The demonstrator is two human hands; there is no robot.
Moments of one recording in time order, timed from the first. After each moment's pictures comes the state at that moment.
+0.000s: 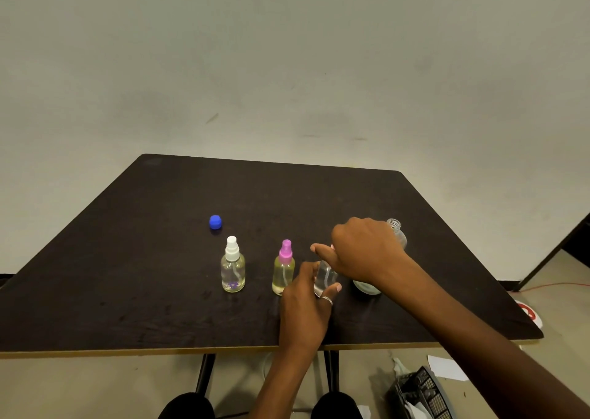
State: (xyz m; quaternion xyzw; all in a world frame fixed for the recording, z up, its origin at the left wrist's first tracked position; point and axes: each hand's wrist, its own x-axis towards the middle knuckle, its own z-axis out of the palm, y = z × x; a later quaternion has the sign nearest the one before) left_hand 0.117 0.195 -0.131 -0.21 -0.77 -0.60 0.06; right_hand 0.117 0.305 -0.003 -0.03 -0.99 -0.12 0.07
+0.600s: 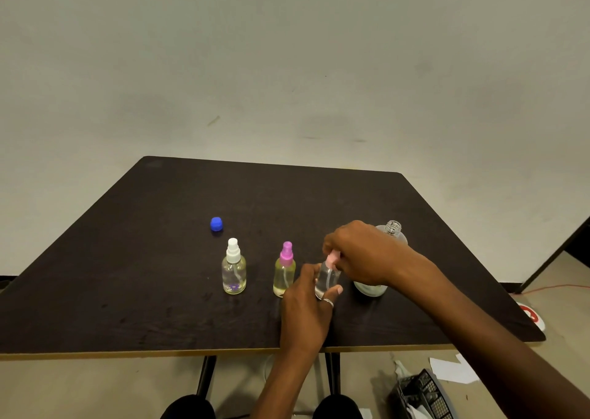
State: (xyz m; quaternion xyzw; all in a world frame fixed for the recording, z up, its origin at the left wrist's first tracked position) left_hand 0.117 0.194 -0.132 -0.21 -0.77 -0.61 0.06; right_hand 0.121 0.315 0.005 0.07 -1.00 -0.04 -0.01
